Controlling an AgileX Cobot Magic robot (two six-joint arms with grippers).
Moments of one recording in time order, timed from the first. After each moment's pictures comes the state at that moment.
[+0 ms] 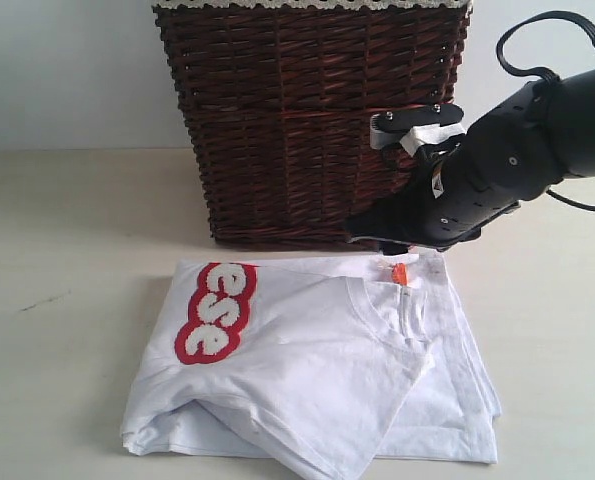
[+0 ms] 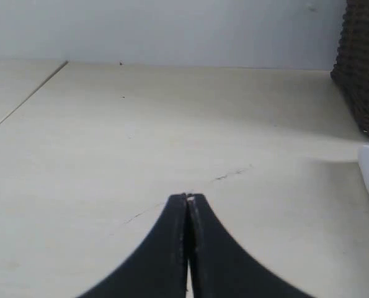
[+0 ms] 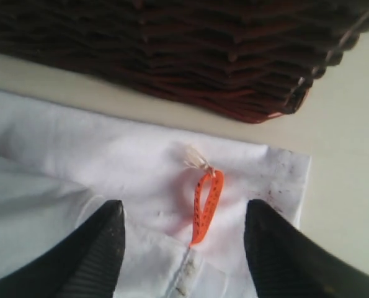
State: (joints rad) left arm 0.05 0.01 0.00 0.07 0.35 -0.09; right arm 0.33 1.78 -1.04 -0.26 0.38 0.44
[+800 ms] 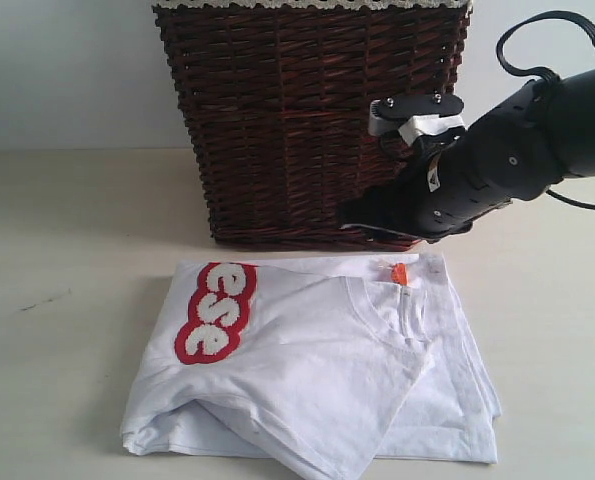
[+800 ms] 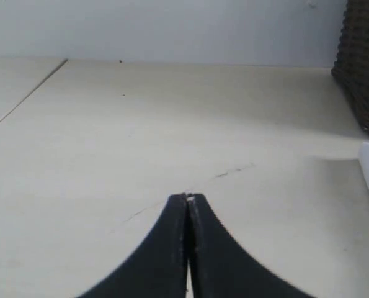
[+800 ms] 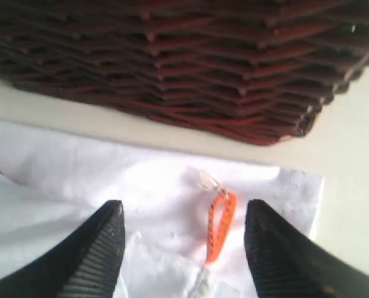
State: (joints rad) left arm 0.05 0.01 0.00 0.07 0.36 -0.09; right arm 0.33 1.78 -1.04 -0.26 0.33 0.49
